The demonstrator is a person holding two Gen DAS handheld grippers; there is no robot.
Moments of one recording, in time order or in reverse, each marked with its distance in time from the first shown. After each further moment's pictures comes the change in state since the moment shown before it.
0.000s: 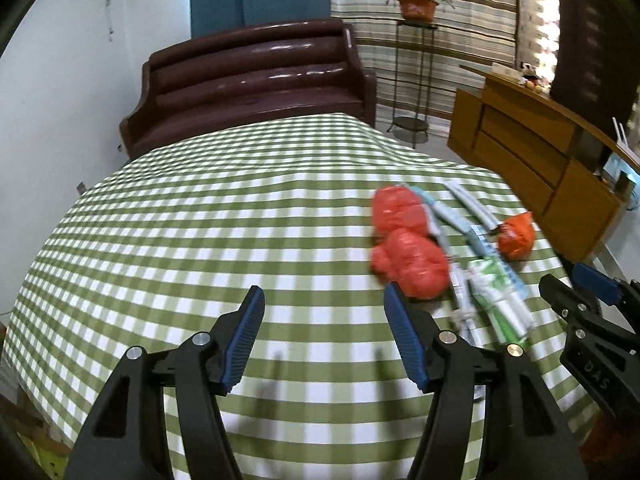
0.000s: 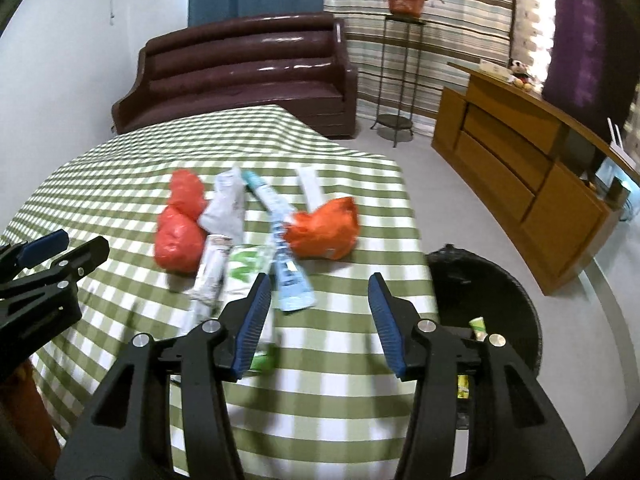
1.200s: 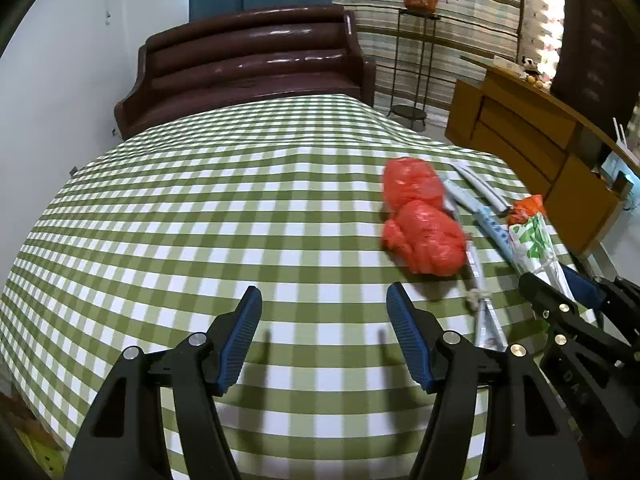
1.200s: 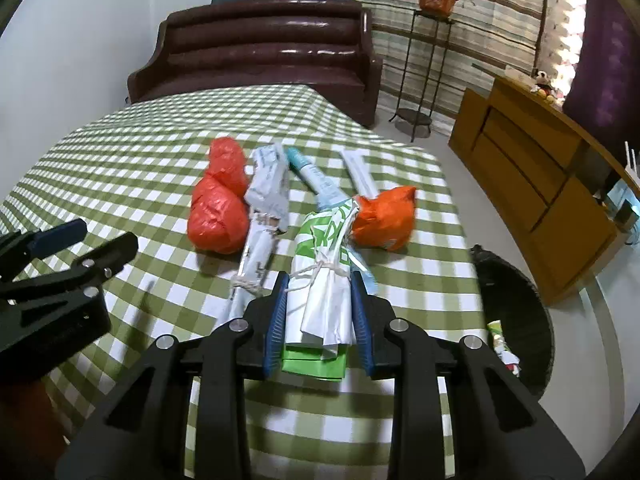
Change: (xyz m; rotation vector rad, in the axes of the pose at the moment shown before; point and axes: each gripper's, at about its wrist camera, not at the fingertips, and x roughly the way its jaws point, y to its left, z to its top) left arm 0.014 0.005 -0.005 -0.016 0.049 -0.045; right arm 0.009 0.033 -0.002 -0.080 0.043 0.010
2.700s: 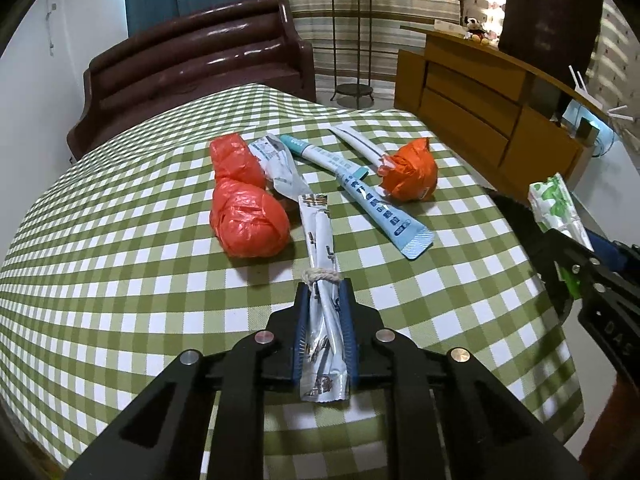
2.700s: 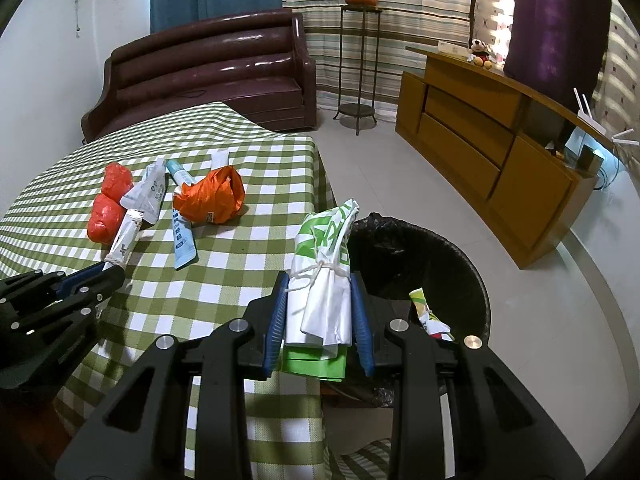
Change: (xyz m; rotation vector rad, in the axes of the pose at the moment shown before) left arm 0.006 -0.104 -0.013 0.152 0.049 -0.092; right arm -0.025 -0.113 -0.035 0.168 -0.025 -0.093
